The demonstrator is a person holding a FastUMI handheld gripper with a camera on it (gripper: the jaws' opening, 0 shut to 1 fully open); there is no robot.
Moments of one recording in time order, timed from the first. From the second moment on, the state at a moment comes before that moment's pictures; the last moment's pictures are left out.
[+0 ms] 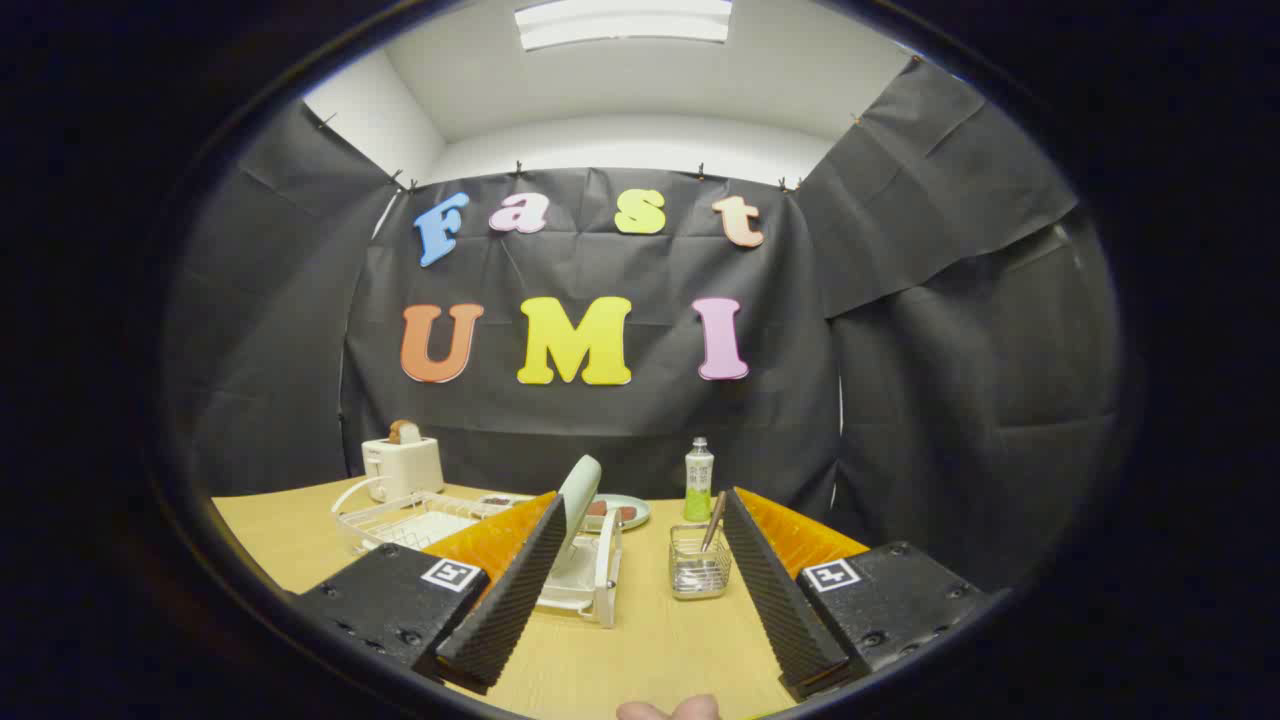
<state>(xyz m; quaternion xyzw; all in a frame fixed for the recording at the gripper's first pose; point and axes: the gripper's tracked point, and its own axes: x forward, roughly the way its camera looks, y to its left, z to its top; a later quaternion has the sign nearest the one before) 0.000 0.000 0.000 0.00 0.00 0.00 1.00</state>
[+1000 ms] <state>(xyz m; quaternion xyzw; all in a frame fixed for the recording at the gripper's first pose) 0.009 -0.017 0.016 0.01 -0.02 -0.02 1.00</state>
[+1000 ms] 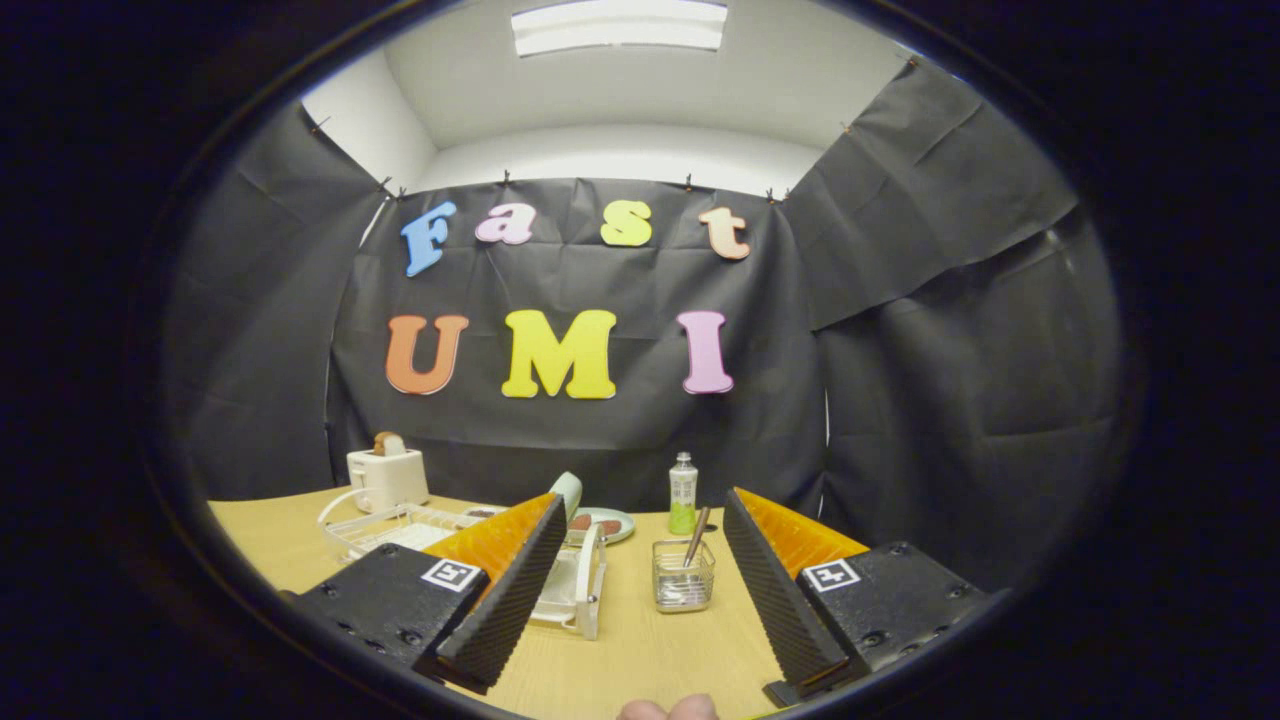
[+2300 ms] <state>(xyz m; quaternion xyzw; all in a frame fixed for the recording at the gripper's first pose) 0.243 0.050 0.025 -0.02 0.38 0.07 0.92</state>
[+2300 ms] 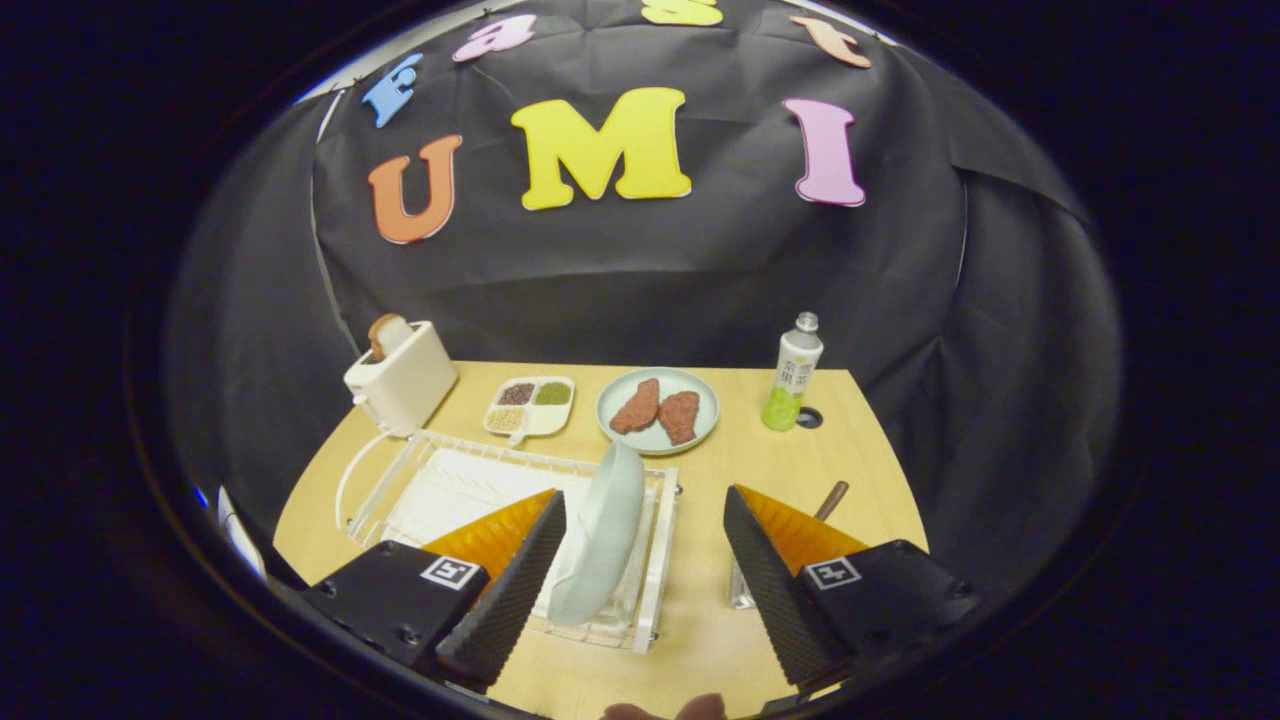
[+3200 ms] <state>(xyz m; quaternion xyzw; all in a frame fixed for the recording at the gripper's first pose) 0.272 0.084 -0.065 0.03 0.54 0.01 0.84</state>
